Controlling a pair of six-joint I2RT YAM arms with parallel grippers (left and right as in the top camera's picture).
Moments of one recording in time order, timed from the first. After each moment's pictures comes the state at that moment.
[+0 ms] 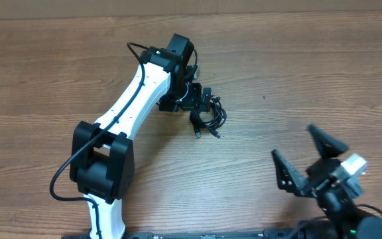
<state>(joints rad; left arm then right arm) -0.42 2.04 1.72 -1.13 0.32 -0.28 -0.01 0.08 0.40 -0.04 -0.53 0.30</state>
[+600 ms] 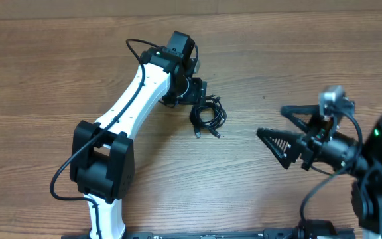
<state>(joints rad) -0.42 2.04 1.71 -1.01 0.25 -0.29 -0.04 0.79 1.05 -0.68 -0.97 0.17</state>
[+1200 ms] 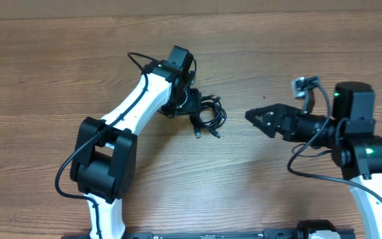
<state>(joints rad) -0.42 2.04 1.54 -0.88 0.23 -0.33 0.05 1.07 1.05 -0.81 -0.85 0.40</state>
